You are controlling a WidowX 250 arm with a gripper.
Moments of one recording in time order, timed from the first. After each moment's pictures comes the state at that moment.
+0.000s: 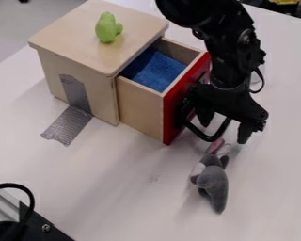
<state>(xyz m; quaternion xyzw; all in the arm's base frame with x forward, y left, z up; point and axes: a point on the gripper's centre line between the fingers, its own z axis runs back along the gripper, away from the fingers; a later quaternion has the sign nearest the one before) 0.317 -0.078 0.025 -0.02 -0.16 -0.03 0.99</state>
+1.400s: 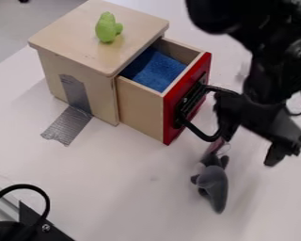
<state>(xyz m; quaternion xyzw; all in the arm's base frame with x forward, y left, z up) 0.266 -0.124 0.052 -0.01 -0.14 -0.05 0.99</state>
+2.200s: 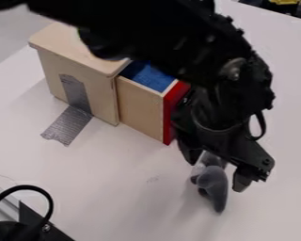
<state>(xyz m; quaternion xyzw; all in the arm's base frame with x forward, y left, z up) 0.214 -0.107 0.073 -0.03 -0.16 -0.04 0.99</state>
